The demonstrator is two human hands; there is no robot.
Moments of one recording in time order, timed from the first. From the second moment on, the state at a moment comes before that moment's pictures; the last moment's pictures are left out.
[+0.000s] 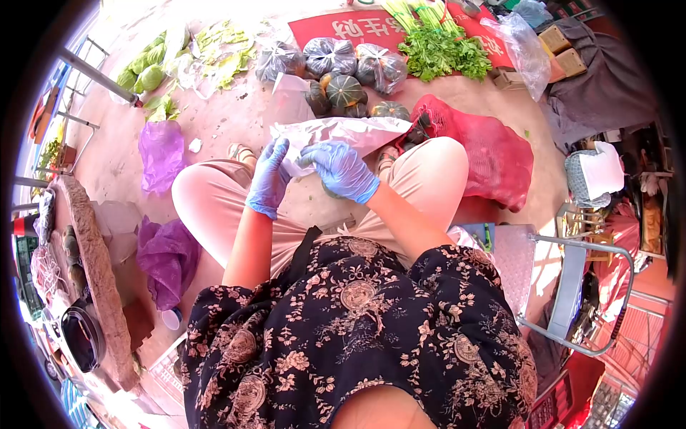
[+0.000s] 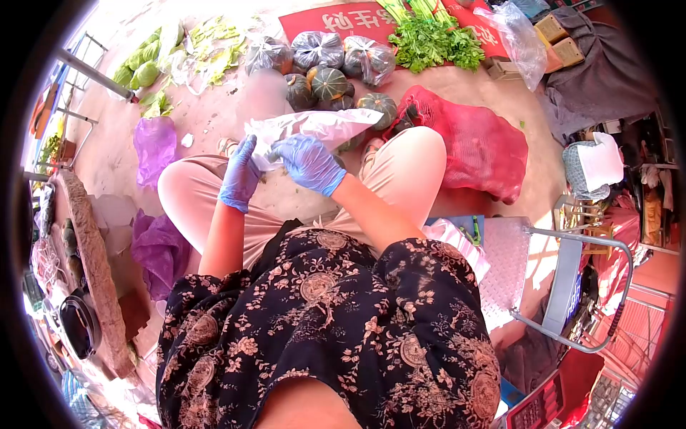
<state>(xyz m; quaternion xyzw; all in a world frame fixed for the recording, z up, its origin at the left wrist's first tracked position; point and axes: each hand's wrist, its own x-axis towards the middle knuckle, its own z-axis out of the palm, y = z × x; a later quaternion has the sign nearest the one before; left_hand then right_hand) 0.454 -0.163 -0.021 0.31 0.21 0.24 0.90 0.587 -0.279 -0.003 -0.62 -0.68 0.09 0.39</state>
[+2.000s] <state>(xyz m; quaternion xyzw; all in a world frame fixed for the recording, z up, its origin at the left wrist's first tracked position) 0.408 -0.103 -0.170 0.58 0.55 0.15 0.58 0.655 -0.310 -0.089 -0.82 -0.43 0.24 0.27</state>
